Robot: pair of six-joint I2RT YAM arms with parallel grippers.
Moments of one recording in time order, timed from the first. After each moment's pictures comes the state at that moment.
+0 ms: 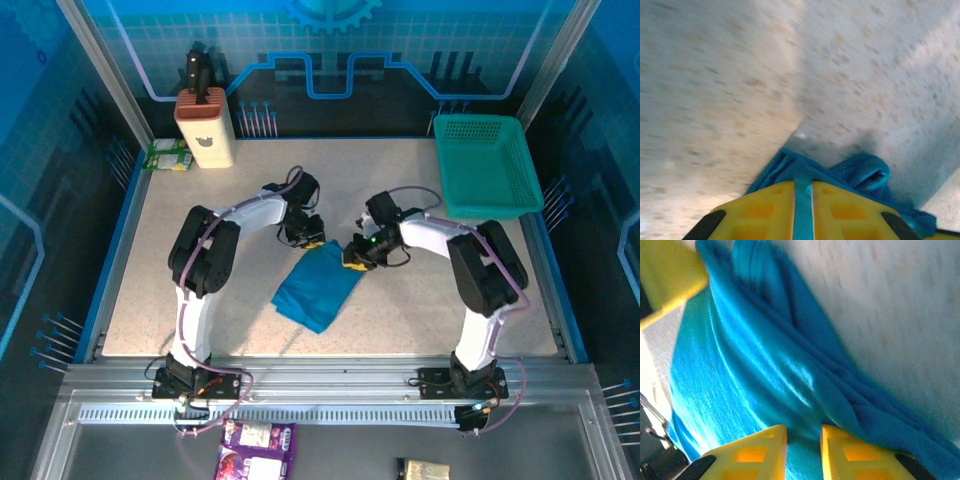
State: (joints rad) left arm -0.47 2.11 1.53 -0.70 0.32 -0.72; right arm 0.45 1.81 1.06 -0.51 -0.56 0.59
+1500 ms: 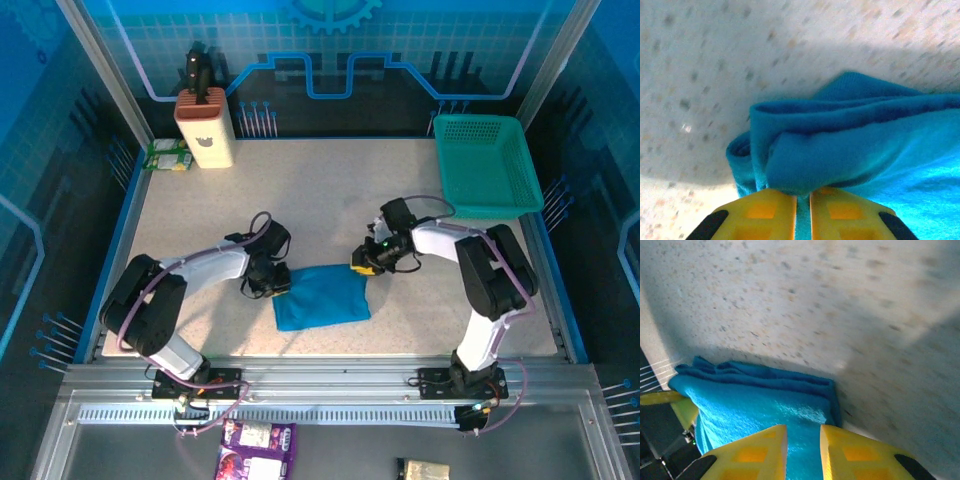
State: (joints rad) left arm -0.50 1.60 0.88 -0.63 0.17 -0.81; right arm 0.36 1.78 0.97 -0.42 -0.63 0.61
